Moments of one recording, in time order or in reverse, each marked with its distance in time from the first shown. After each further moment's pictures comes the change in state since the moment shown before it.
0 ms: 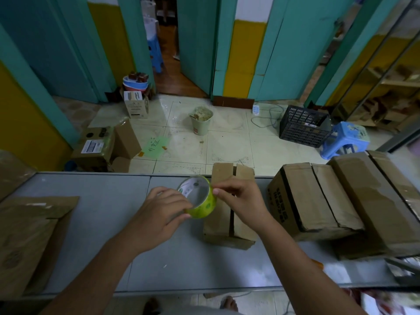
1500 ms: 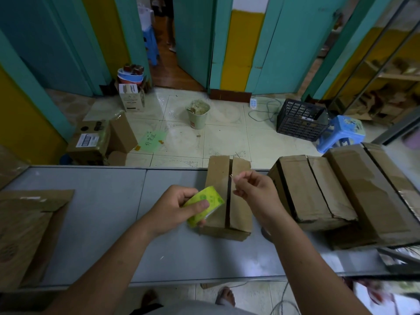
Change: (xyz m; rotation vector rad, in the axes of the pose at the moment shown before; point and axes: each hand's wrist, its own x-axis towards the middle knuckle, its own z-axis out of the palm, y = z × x) left_hand 0.034 0.049 0.009 -1.034 -0.118 -0.498; right_hand -0.014 0.008 -0.029 0.340 0.180 0.368
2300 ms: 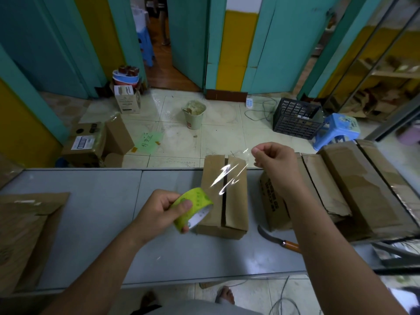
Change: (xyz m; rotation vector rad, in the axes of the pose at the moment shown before) left_hand -0.017 -0.005 -0.004 -0.035 0.087 0.032; right_hand 0.018 -0.064 -0.042 -0.328 0.185 -0.223
